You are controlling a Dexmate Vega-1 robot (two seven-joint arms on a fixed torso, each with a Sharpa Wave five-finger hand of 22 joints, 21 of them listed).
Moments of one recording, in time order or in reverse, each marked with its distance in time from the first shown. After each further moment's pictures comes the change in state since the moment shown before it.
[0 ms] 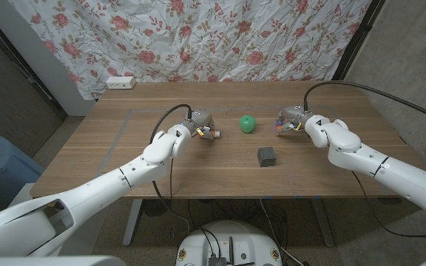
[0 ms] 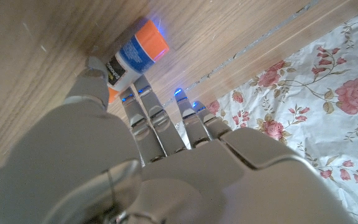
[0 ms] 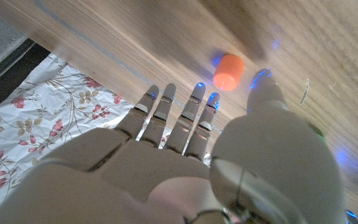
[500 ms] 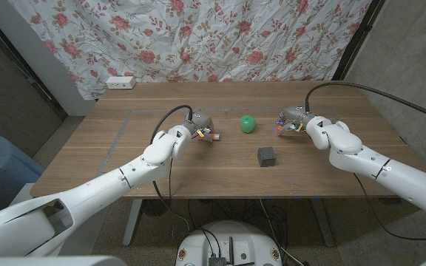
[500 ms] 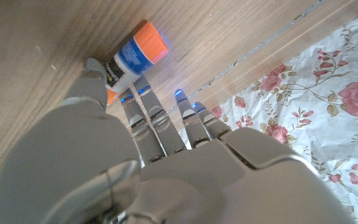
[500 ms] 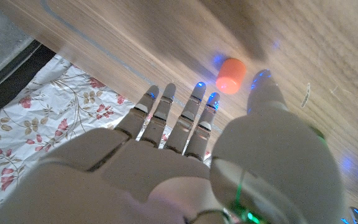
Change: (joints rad) left arm -0.007 0.005 0.010 -0.002 0.029 0.000 -0.058; left_hand -0.012 -0.012 0.000 0.000 0.000 -0.021 -0.009 0.000 0.009 -0.028 0.000 -0.002 0.001 -0.016 0.002 0.000 0.000 -0.013 0.002 0.000 0.000; right arm -0.021 -0.008 0.011 -0.012 -0.008 -0.015 -0.013; right_hand -0.016 0.016 -0.004 0.004 0.000 0.000 0.000 -0.007 0.000 -0.002 0.010 0.006 -0.001 0.000 0.000 0.000 0.005 -0.004 0.004 0.000 0.000
